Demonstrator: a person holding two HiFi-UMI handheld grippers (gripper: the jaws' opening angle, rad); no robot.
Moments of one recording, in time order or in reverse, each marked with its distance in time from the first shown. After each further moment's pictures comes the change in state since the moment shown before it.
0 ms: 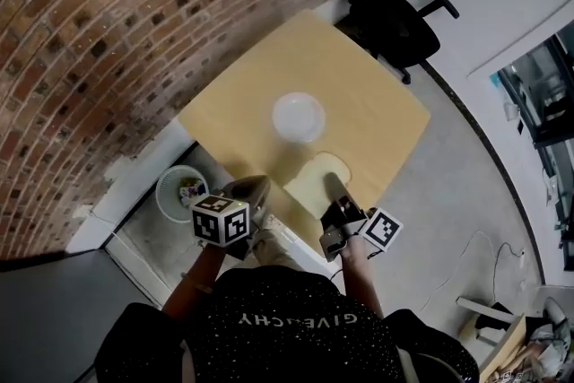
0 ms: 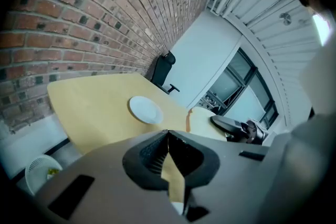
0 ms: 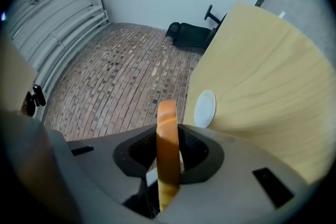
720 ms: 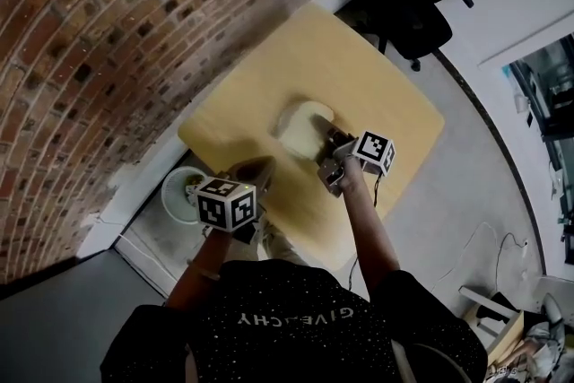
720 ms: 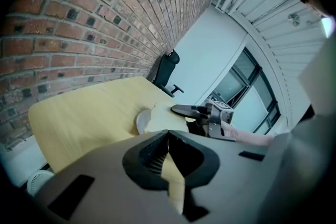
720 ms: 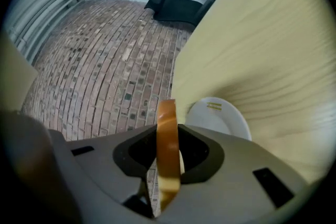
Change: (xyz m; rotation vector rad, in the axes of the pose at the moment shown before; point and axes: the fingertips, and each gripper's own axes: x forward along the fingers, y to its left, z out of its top) left arm 0.059 0.050 0.072 -0.007 0.029 0.021; right arm 0.191 -0.081 0.061 0.103 0.205 -0.170
